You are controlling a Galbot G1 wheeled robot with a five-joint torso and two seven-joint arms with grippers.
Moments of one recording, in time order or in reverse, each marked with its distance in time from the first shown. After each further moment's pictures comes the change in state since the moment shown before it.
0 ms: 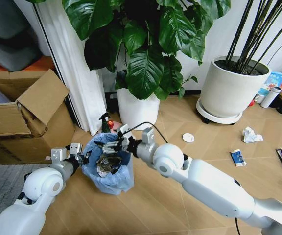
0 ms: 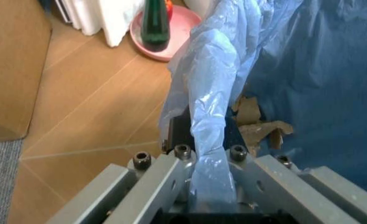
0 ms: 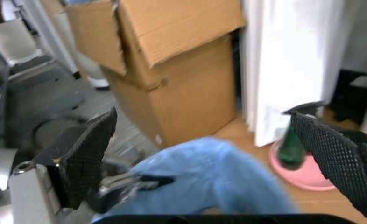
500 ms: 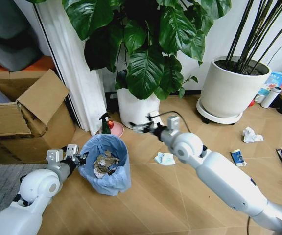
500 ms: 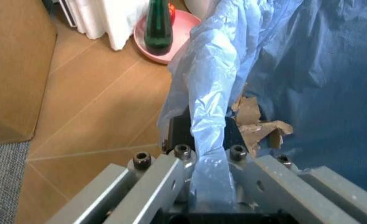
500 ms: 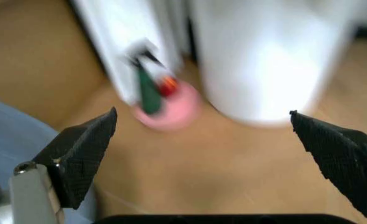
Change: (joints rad) left arm 0.011 0.006 -0.021 -0.017 0.000 0.000 0.011; right arm -0.156 -0.073 0.255 -0.221 -0.074 -0.050 0.036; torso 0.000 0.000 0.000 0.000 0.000
